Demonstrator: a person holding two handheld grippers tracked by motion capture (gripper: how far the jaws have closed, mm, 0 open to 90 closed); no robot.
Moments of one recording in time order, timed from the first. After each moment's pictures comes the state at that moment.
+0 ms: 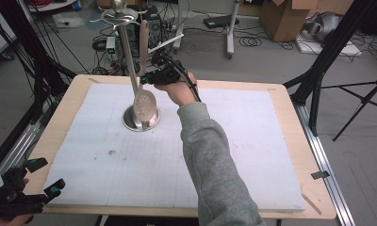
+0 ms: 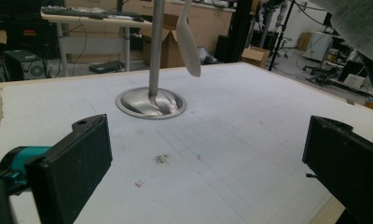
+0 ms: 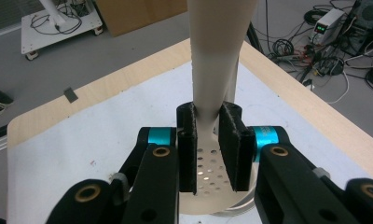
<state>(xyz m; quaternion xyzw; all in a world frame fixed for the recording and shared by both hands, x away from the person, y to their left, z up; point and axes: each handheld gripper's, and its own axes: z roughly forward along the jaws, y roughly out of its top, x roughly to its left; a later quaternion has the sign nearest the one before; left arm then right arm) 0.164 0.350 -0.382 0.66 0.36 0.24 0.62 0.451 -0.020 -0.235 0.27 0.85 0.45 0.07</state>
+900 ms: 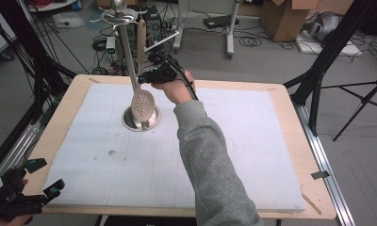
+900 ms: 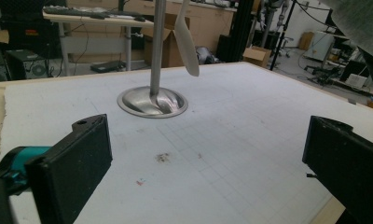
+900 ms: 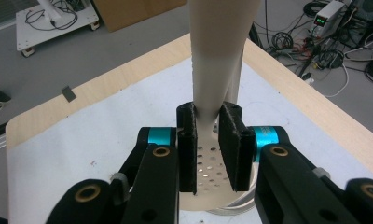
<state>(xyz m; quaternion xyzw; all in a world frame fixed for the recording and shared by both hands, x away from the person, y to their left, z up) 0.162 0.351 -0.382 0.66 0.37 0.24 0.62 0.453 -0.011 -0.231 0.27 0.85 0.44 0.07</state>
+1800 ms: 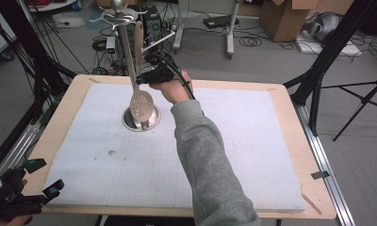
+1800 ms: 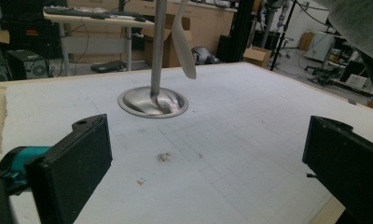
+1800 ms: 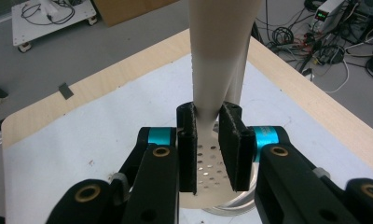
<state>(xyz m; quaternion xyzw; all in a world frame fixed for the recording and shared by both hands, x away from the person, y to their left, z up) 0.162 0.352 -0.382 0.66 0.37 0.24 0.61 0.455 -0.004 -0.234 0.27 0.86 0.43 0.07</state>
